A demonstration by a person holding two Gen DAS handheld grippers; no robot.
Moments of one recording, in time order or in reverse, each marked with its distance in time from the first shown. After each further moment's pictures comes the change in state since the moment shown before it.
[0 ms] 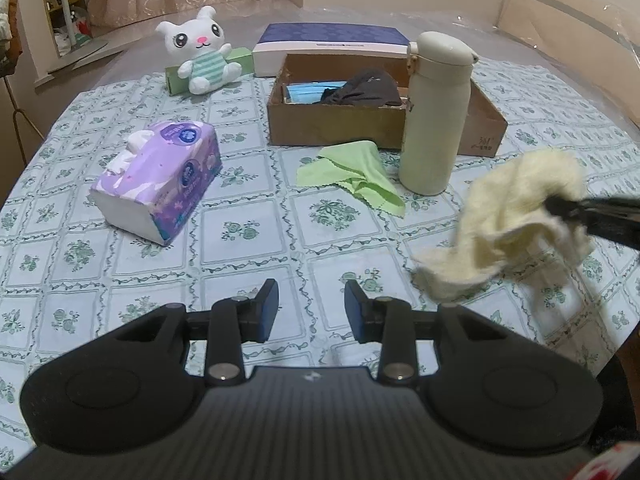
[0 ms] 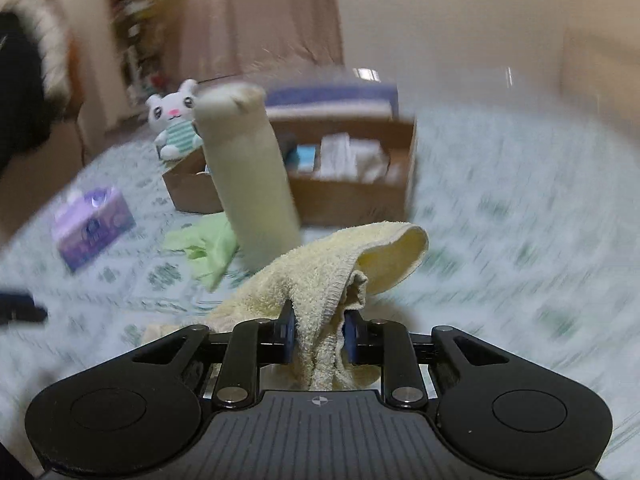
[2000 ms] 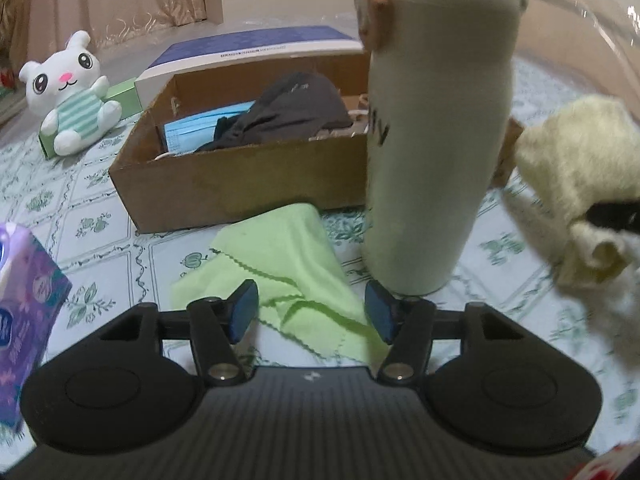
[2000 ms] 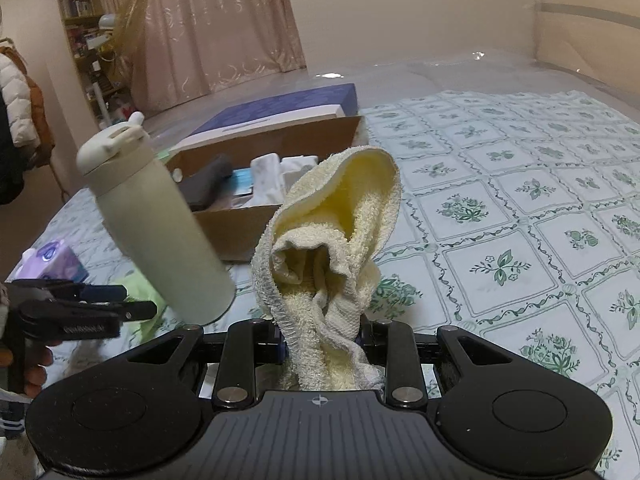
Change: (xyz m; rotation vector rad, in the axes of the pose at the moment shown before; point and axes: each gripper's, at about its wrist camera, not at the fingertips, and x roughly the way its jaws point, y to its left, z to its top) left arm 0.179 -0.046 0.074 0.173 -0.074 -0.111; right arm 0.063 -0.075 0.015 0.204 -0.002 0.027
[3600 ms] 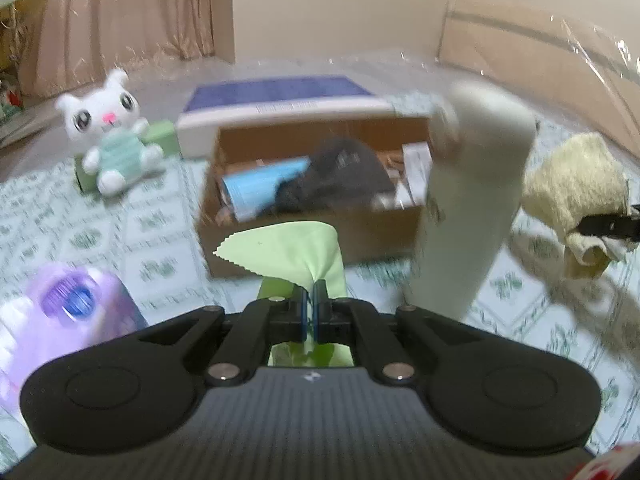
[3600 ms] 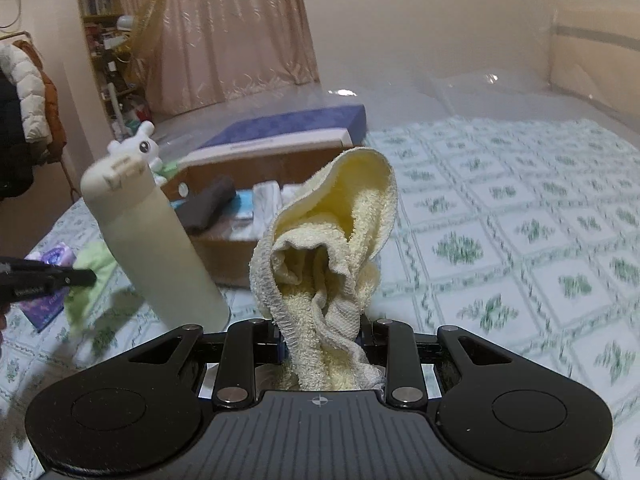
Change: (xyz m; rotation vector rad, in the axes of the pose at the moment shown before) left arm -0.061 0.060 0.019 -0.026 -0.130 -0.029; right arm -0.009 -0.010 0.027 -0.074 -0.040 0.031
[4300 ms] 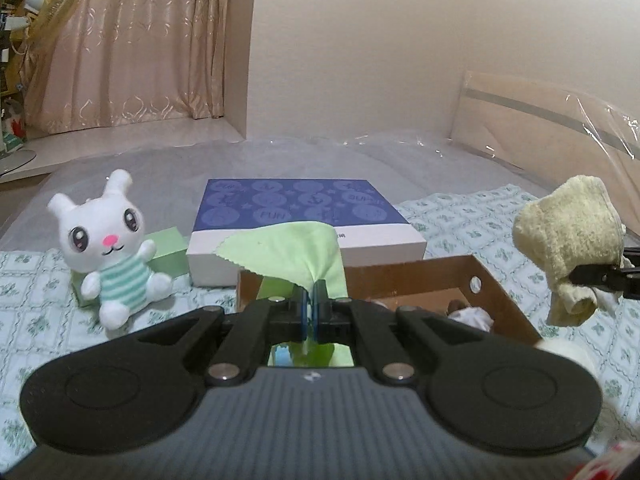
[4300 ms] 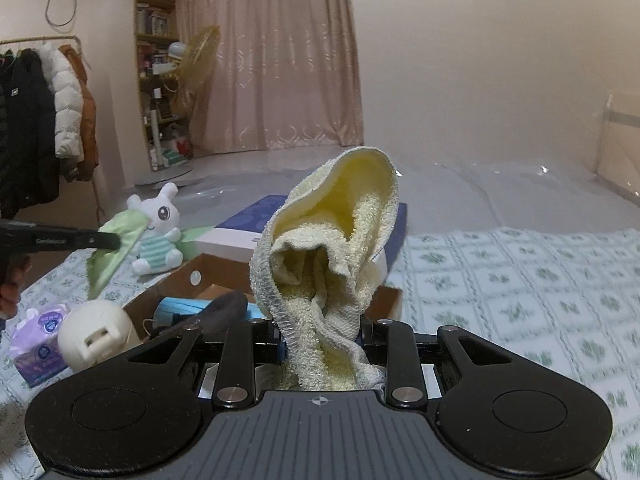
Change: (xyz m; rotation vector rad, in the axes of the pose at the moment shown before) left arm 0.037 0.047 0.123 -0.064 -0.178 -0.022; right arm 0.055 0.004 0.108 -0.166 -0.154 0.096
